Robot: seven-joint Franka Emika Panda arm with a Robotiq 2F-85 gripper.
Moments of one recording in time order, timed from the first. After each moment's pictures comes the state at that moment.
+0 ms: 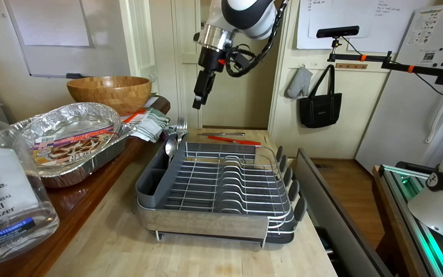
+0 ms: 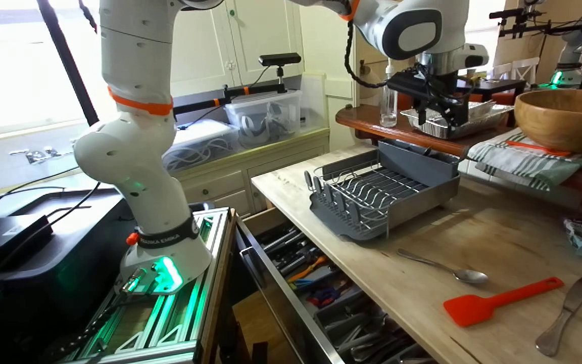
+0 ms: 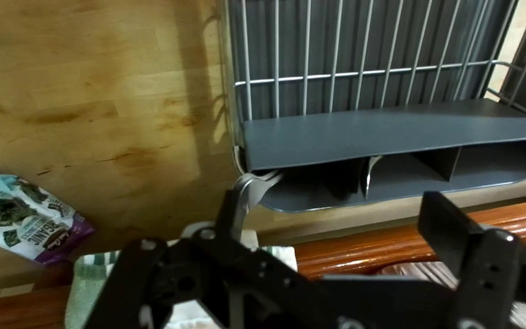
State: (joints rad) arm -0.03 0.36 0.13 -1.75 0.21 2.33 -0.37
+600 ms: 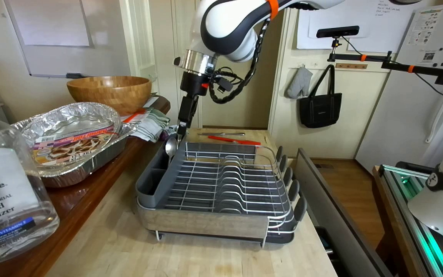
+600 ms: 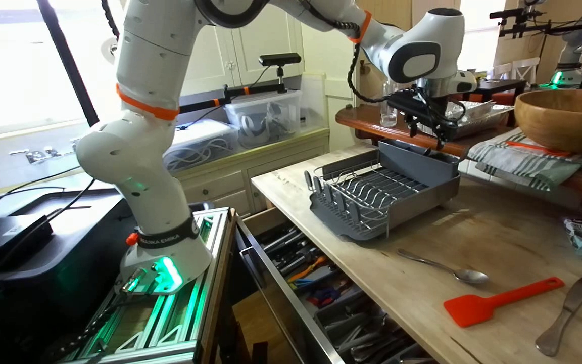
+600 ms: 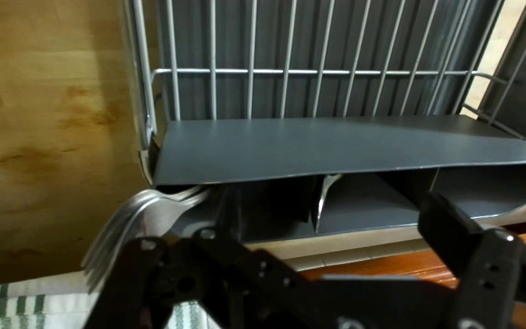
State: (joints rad) arm 0.01 0.53 0.18 -1.62 0.20 2.33 -0.40
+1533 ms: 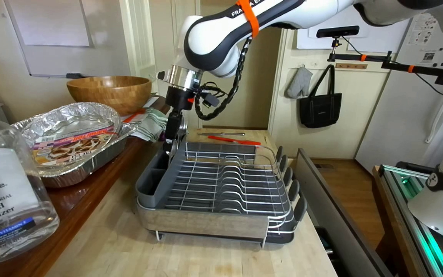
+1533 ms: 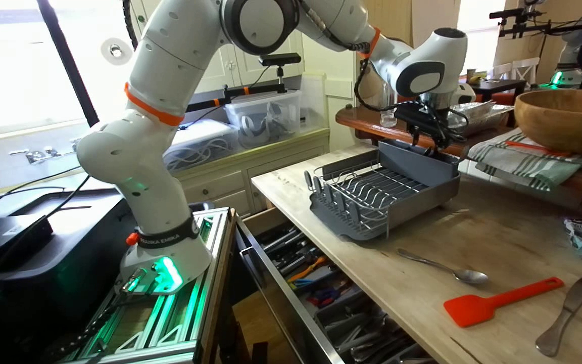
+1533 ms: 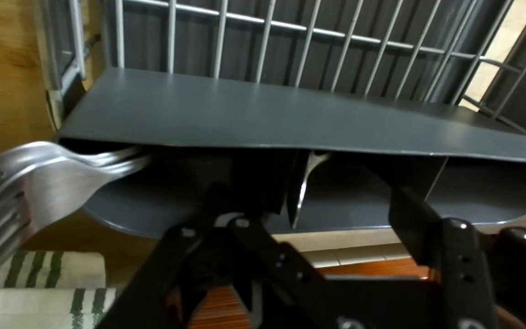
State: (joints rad) arm 0.02 0.70 0.24 -1.46 0.20 2.33 -0.49
